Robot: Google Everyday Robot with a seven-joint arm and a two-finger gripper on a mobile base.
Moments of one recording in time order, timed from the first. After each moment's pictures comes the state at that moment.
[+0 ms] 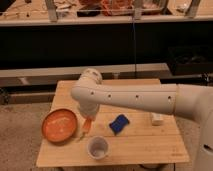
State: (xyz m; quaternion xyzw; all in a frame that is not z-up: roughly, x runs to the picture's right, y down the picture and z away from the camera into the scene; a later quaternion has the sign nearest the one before) arm -0.081 0.136 0.706 -0.21 -0.22 -0.56 0.77
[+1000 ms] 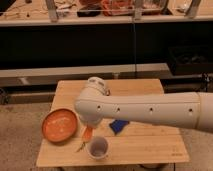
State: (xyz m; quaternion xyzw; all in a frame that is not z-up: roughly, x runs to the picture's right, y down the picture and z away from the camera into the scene) arm -0.065 0.171 0.661 -0.19 -0.22 -0.56 0.78
